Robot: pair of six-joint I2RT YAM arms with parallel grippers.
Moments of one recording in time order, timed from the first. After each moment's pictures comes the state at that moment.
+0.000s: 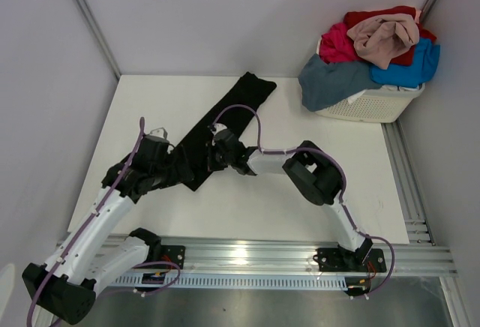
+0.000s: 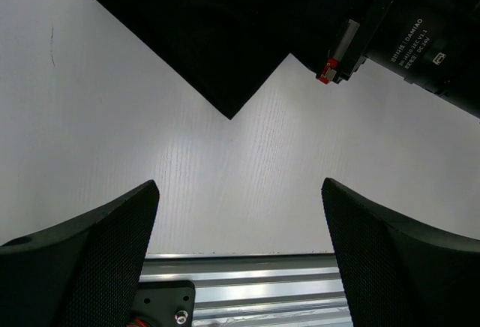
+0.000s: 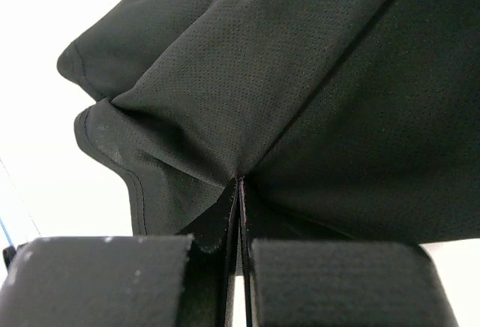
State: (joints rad) left arm -0.40 0.87 0.86 -0.91 -0.12 -0.60; right arm 0.91 2.23 1.45 0.18 -0.17 0.68
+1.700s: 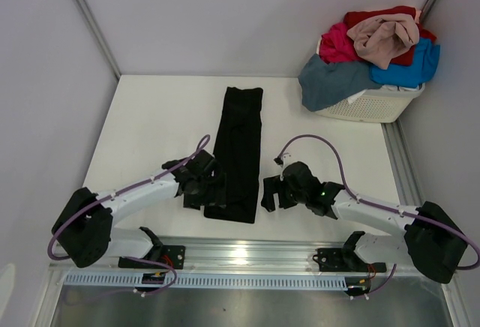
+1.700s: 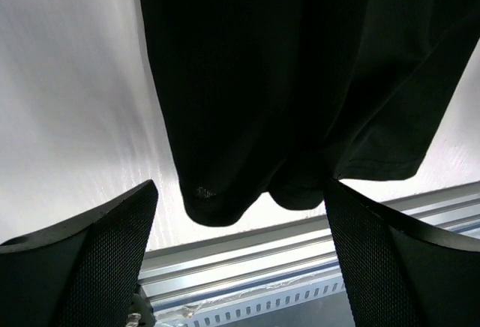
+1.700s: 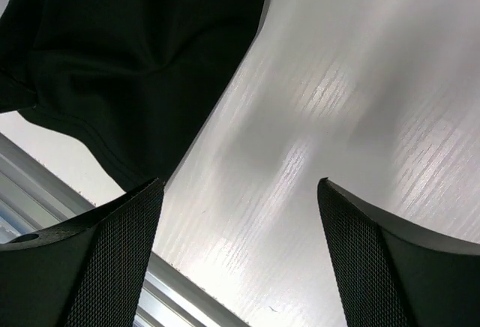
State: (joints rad) left arm -0.72 1.29 0.73 -0.70 0.05 -0.72; right arm 0.86 1.19 0.55 -0.16 -0.02 0.51
